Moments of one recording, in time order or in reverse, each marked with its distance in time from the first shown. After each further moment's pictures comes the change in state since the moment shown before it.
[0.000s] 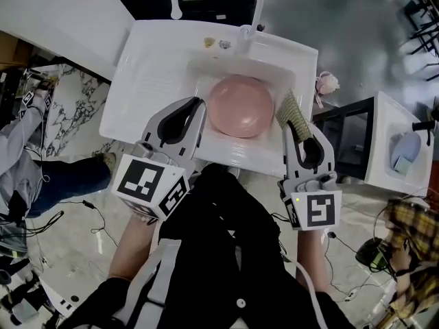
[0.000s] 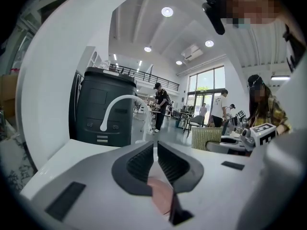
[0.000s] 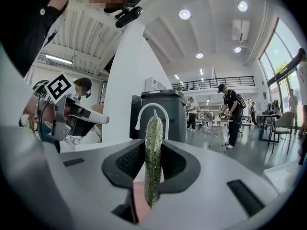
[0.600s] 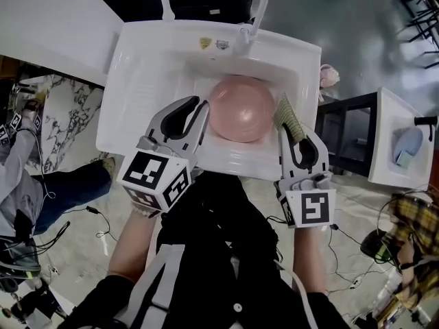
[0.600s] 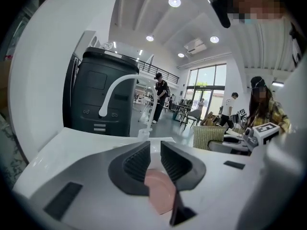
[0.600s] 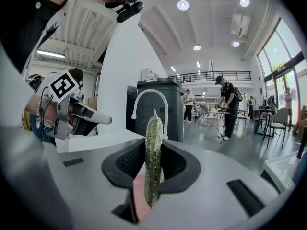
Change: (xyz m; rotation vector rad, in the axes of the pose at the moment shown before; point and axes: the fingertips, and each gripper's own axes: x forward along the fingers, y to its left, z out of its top) left arm 0.047 0.042 -0.037 -0.052 0.110 -0.059; right arm 0.040 0.003 -0.036 0.024 0.100 -0.050
